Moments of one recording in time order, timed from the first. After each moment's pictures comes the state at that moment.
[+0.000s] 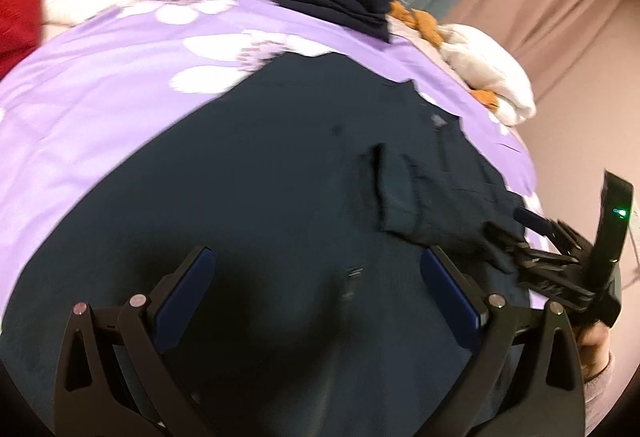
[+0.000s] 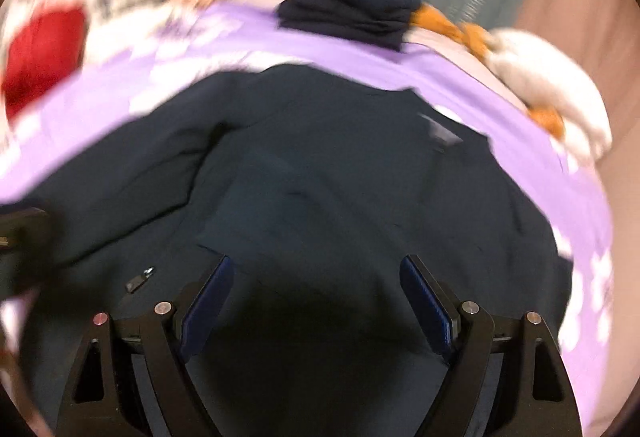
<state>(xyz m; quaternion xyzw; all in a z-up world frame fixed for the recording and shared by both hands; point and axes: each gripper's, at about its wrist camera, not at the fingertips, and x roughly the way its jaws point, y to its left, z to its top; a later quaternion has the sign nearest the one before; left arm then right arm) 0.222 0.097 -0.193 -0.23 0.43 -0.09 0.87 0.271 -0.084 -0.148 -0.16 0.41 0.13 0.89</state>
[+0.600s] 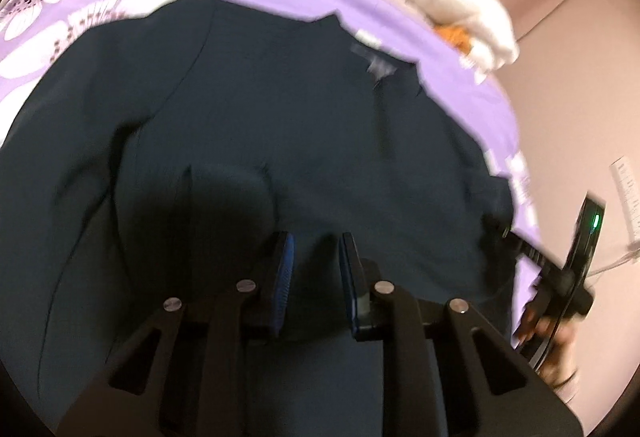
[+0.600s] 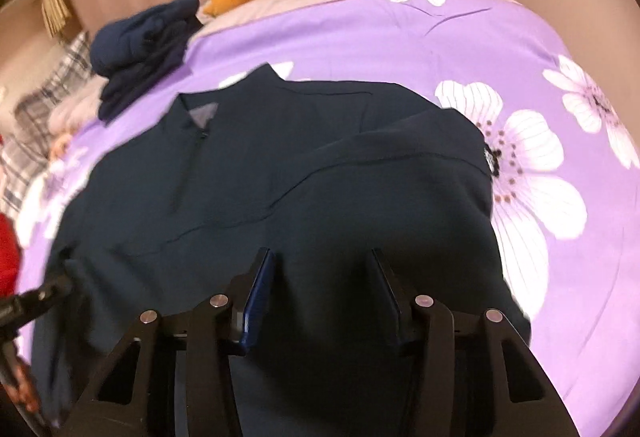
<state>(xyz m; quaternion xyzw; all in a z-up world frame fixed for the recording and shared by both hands) 0.349 -0.030 -0.224 -0.18 0.51 -0.16 0.83 0.312 -0.281 -0.196 0.10 0.44 -0.02 0.89</state>
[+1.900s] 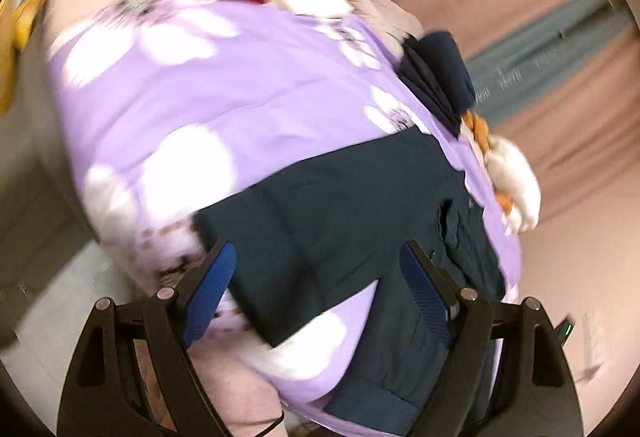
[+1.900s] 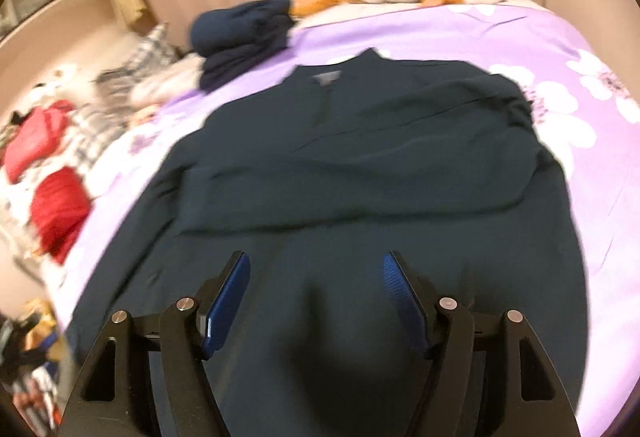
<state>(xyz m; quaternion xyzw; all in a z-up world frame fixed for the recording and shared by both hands) 0.001 0.267 -0.210 -0.42 0.35 0.05 0.83 0.163 -0.190 -0.167 0.13 0.39 0.11 0.90</state>
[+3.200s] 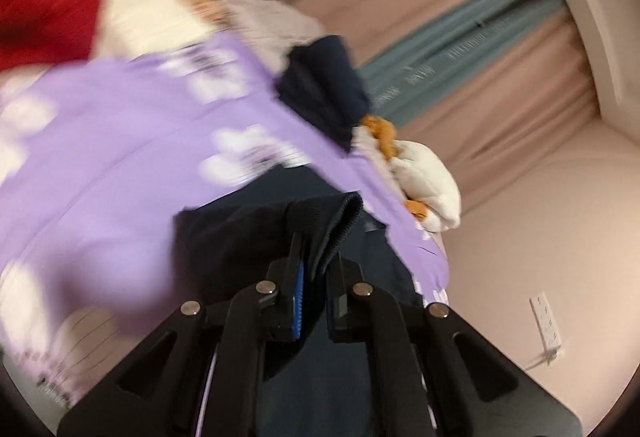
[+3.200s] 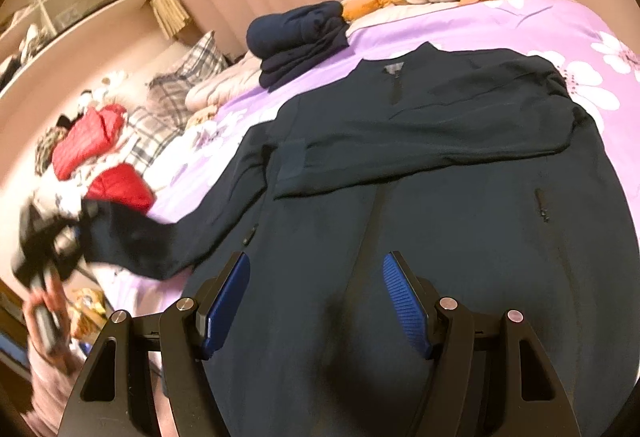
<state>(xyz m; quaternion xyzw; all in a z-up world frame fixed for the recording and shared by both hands) 0.150 0.199 -0.081 -0.39 0.28 -0.11 0.87 0.125 -0.153 -0.166 0.19 0.37 0.17 0.90</state>
